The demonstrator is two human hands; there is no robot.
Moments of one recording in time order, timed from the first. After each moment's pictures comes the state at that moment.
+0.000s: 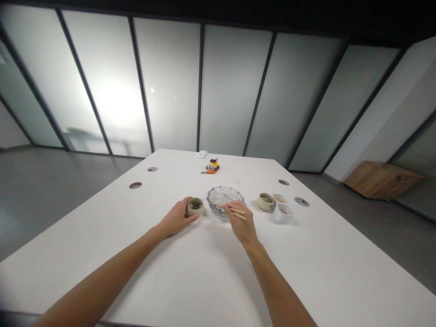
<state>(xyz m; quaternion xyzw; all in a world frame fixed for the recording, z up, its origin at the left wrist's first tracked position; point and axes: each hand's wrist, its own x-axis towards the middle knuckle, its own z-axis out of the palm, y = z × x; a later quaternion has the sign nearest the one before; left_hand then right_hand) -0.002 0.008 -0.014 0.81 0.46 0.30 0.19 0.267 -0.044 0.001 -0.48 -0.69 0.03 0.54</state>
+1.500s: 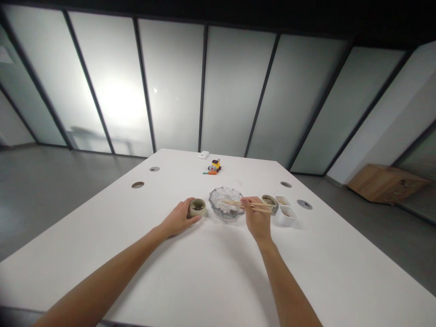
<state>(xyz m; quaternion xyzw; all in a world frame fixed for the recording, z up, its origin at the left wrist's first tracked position) -0.002 0.008 -0.015 0.82 0.46 0.29 0.19 0.299 -0.042 0.021 -0.53 -0.62 -0.02 0.58</state>
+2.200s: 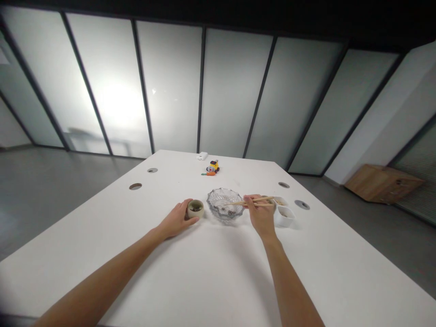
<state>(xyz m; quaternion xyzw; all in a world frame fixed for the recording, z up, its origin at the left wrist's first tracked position) -0.004 0.012 -0.021 0.81 0.46 0.30 0.19 0.321 -0.030 0.024 -0.56 -0.62 0.04 0.55</state>
